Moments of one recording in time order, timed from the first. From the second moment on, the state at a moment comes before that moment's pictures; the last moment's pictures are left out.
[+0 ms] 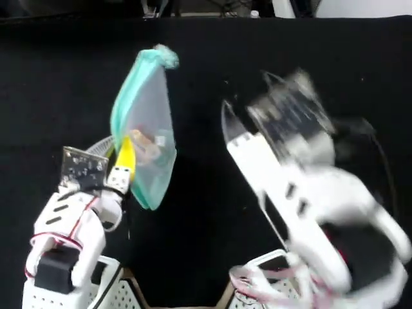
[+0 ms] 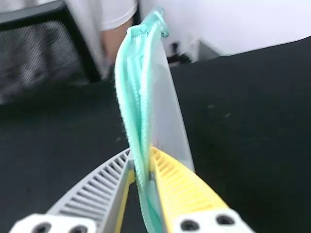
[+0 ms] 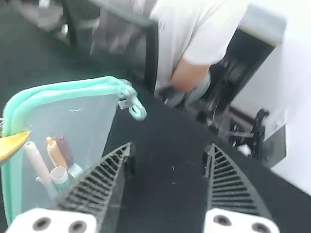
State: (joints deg) left arm 5.7 -91.3 62.4 53.5 -6.9; right arm -20.5 -52.4 -2.7 80.7 17.2
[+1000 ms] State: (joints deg) left arm 26.4 -12.3 26.3 51.0 -12.2; right arm 22.8 -103.6 50.0 89.3 26.2
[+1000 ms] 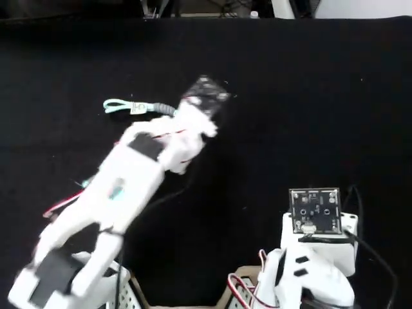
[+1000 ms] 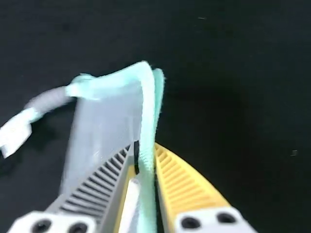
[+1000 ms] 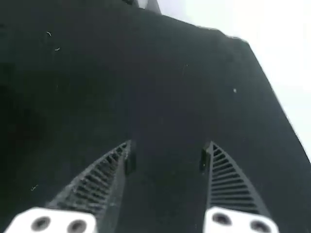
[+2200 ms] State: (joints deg) left arm -18.7 -98.6 76.2 65.7 -8.7; right arm 8.0 -103.6 84.6 69.8 16.9
